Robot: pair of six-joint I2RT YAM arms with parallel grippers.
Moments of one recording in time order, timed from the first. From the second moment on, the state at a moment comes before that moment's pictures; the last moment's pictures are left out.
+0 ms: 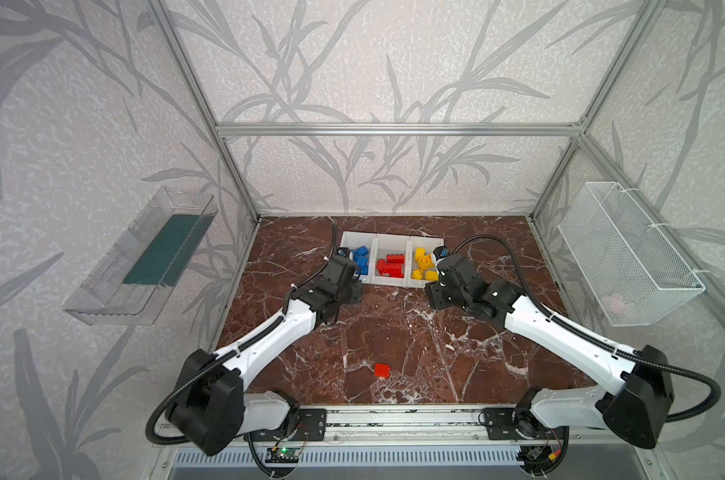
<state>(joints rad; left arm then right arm) -0.48 1.38 0.96 -0.38 -0.16 -0.35 0.73 1.32 1.09 -0.62 0.25 0.35</state>
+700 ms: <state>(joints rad) -0.31 1.80 1.35 -0.34 -0.04 -0.31 0.73 1.17 0.99 -0.68 0.23 0.42</state>
